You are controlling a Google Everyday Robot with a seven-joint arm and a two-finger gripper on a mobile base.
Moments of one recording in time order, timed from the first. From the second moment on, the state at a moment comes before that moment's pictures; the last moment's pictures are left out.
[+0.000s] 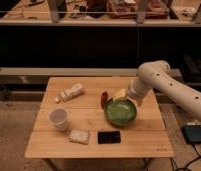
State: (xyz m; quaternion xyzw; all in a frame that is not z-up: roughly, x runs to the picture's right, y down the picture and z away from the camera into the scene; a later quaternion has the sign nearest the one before) arm 0.152 0.064 0.759 -0.11 -0.28 -0.61 0.73
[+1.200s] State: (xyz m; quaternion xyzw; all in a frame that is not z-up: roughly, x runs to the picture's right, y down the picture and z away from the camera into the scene) arm 0.149 -0.014 0.801 -0.04 -0.18 -0.68 0.71
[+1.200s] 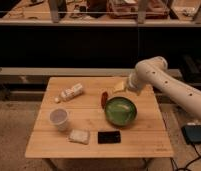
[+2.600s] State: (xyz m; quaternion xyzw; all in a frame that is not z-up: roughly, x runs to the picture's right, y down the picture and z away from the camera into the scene) arm 0.051 0.004 0.884 -0.04 -0.20 -0.77 0.61
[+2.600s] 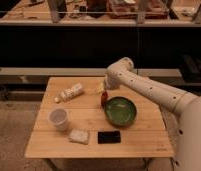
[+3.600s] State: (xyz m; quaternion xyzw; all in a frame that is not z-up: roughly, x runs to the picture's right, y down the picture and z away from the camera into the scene) arm 0.028 0.050 0.965 -0.09 -0.24 -0.76 0.60
